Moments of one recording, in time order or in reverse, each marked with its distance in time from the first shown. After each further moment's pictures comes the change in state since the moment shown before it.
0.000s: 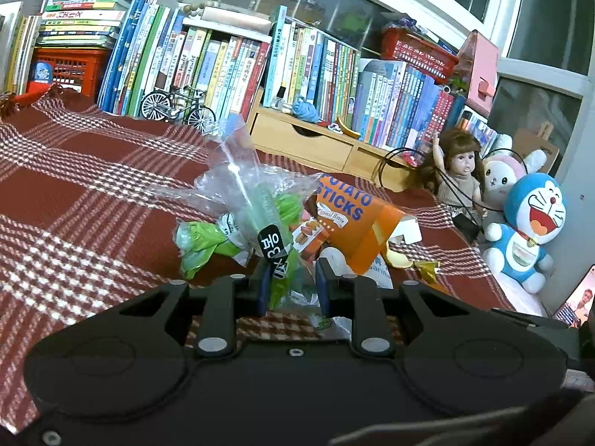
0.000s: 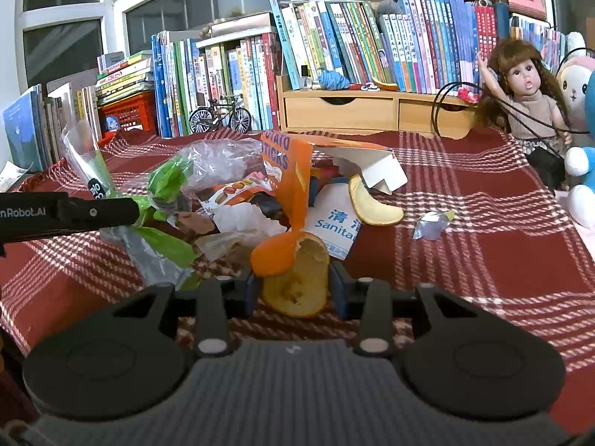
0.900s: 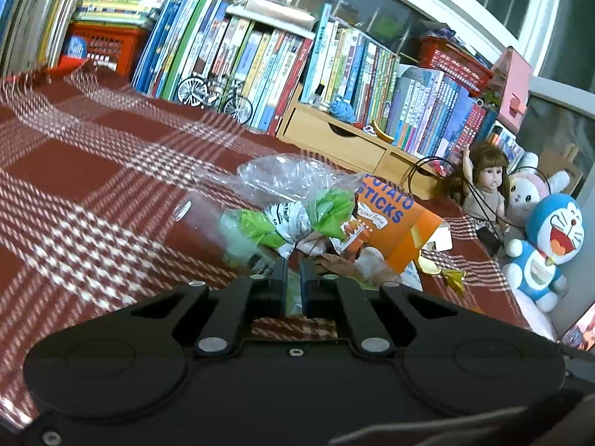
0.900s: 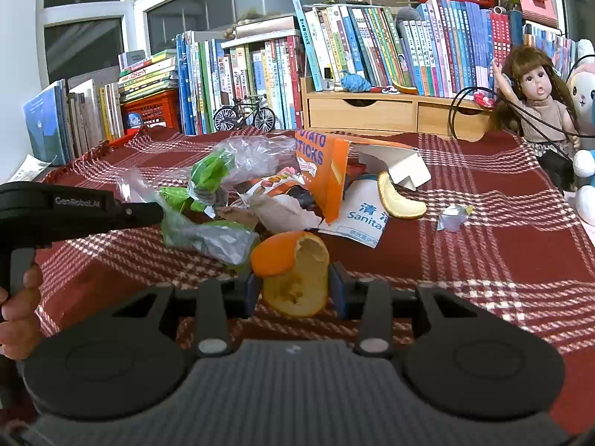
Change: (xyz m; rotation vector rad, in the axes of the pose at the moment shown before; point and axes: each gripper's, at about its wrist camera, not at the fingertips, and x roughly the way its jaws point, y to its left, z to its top) left arm 0.004 0.031 -0.004 -0.086 0.005 0.062; right arm -0.019 0.021 -0.010 -0.022 -0.004 0.045
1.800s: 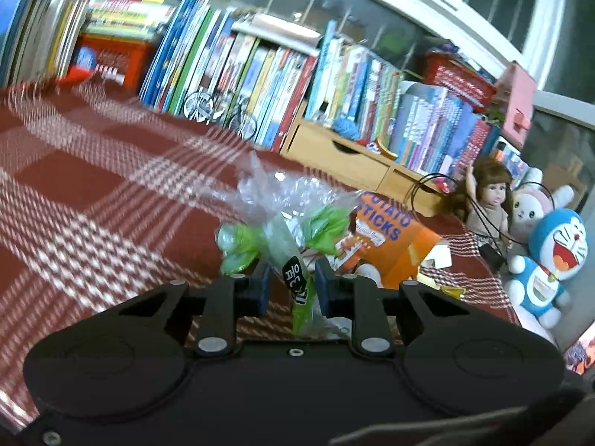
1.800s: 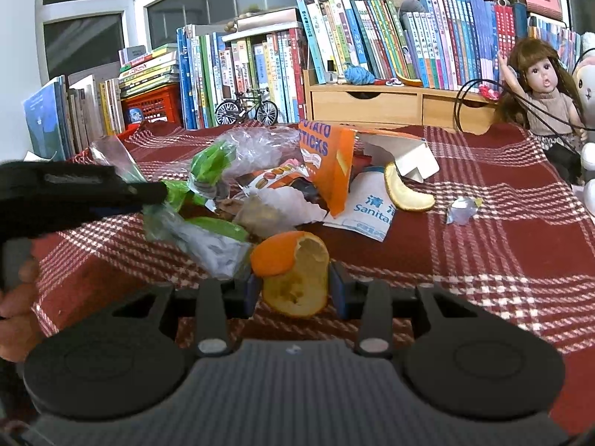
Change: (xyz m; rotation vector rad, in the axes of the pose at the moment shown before) left arm -0.003 -0.010 0.002 -0.007 -0.062 0.029; right arm 0.011 0.000 -0.003 0.009 0.020 0.012
